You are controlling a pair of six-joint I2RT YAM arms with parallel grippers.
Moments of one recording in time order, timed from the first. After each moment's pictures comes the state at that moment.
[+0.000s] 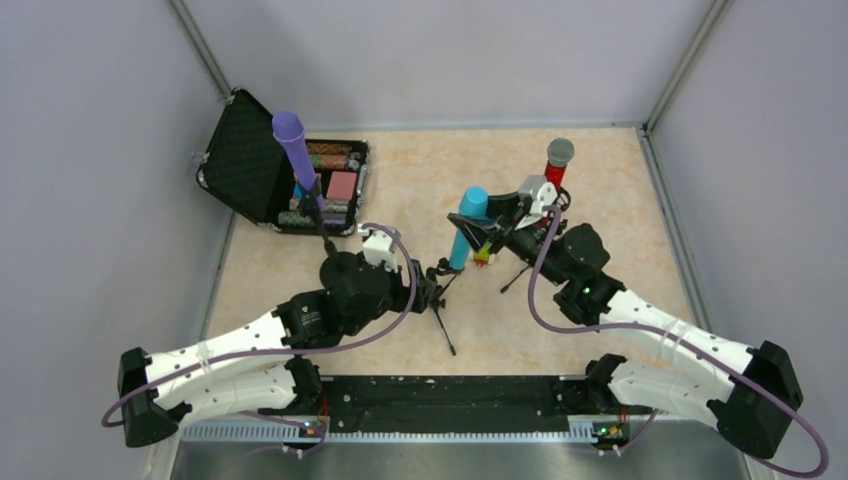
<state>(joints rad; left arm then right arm) -1.09 0.87 0.72 -0.35 -0.45 -0.65 0.80 1.00 0.68 0.59 -0.13 0.10</state>
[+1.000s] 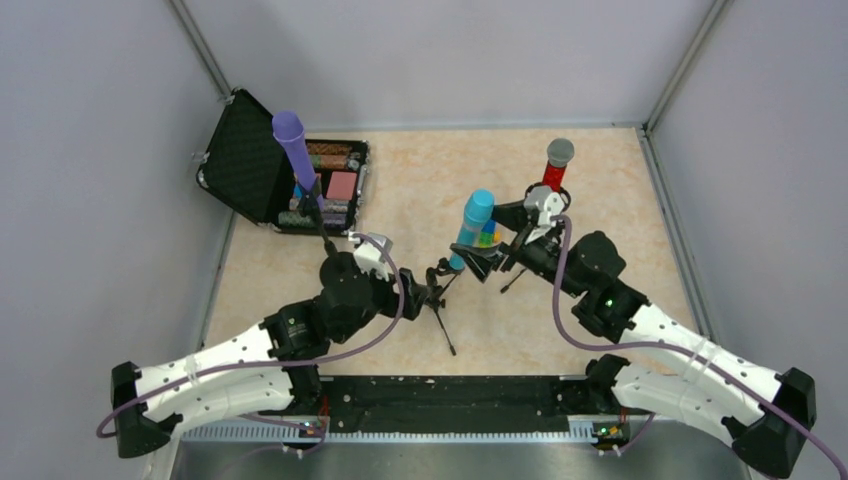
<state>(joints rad) -1.09 0.76 0.64 -0.29 -0.43 -0.57 0.82 0.86 0.67 0.36 -0.16 0.10</state>
